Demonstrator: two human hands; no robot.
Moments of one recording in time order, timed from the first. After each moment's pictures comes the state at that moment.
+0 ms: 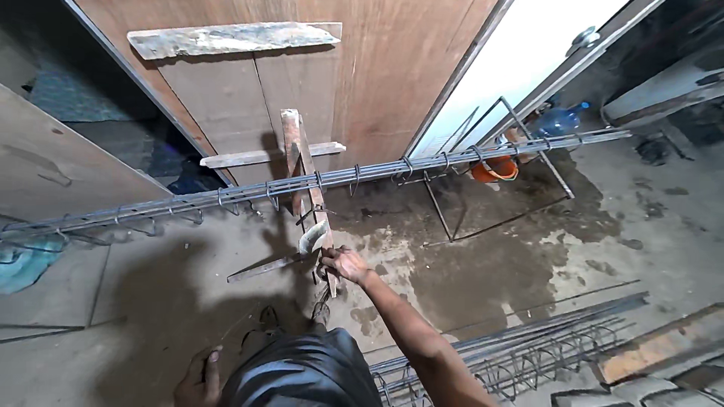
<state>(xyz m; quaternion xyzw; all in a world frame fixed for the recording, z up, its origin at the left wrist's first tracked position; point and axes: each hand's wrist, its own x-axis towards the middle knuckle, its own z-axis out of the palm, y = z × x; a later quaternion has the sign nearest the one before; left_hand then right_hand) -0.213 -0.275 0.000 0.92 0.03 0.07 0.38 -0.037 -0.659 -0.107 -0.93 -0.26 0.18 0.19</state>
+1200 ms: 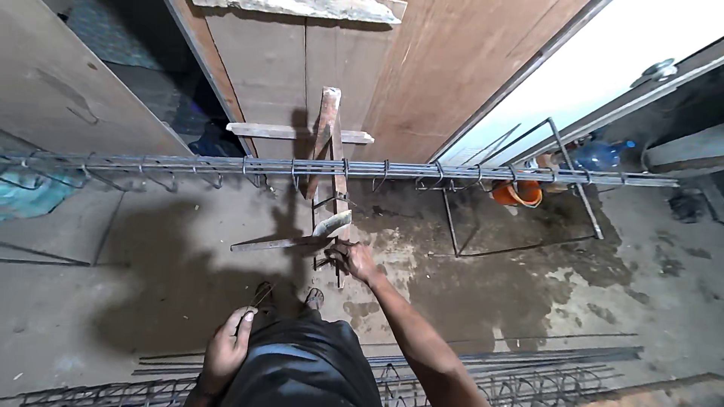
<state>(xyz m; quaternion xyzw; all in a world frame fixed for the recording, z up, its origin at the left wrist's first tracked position) -0.207 -0.299 -0.012 0.92 0.02 0.03 0.39 -0.040 -0.637 -0.106 -0.93 -0.15 0.22 0.27</state>
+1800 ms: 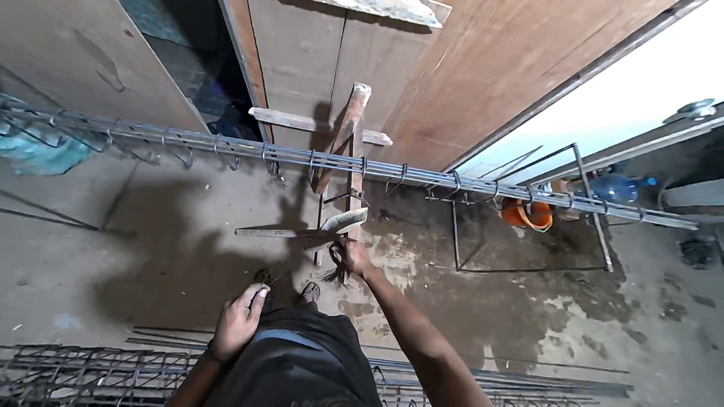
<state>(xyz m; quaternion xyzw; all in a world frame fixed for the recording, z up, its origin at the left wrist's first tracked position) -0.197 -0.306 -0.016 0.93 0.04 0.00 0.37 -0.027 -0.606 -0.115 -0.92 -0.11 0.30 0.22</state>
